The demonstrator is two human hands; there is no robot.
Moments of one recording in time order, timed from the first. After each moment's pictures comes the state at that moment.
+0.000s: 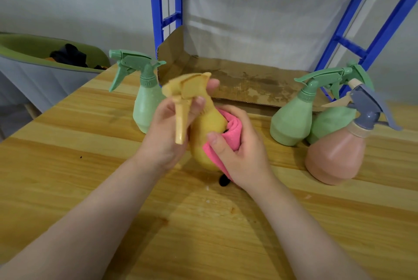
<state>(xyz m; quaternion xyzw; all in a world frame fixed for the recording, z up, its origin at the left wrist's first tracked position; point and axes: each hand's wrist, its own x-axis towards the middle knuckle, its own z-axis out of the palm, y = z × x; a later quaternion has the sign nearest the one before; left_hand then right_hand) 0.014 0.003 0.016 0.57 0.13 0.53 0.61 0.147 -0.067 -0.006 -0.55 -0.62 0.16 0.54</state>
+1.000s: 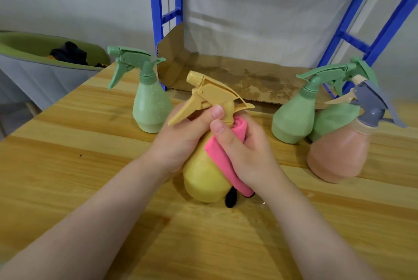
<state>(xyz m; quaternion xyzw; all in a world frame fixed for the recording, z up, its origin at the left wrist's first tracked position) 0.016 -0.011 0.019 0.61 0.21 0.46 0.61 0.145 -0.074 0.009 -0.49 -0.58 0.32 0.57</state>
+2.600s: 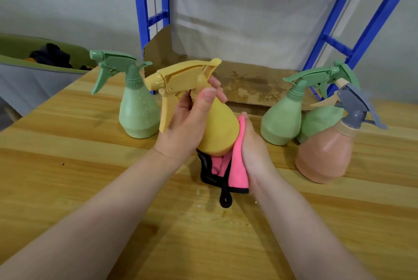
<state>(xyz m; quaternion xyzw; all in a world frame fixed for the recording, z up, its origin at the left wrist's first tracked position) 0.050 0.000 0.033 0.68 0.17 0.58 0.42 0.155 -0.064 0.020 -0.67 -0.22 0.47 0.54</state>
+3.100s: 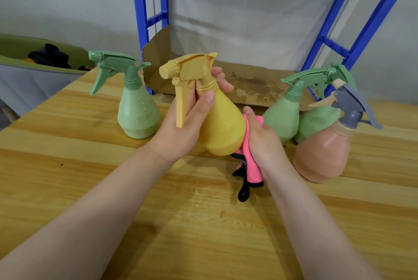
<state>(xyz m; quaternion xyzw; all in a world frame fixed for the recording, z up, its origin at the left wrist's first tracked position) 0.042 0.012 0.028 0.75 0.10 0.50 0.41 0.185 -0.060 0.021 -0.72 -0.31 0.33 0.53</state>
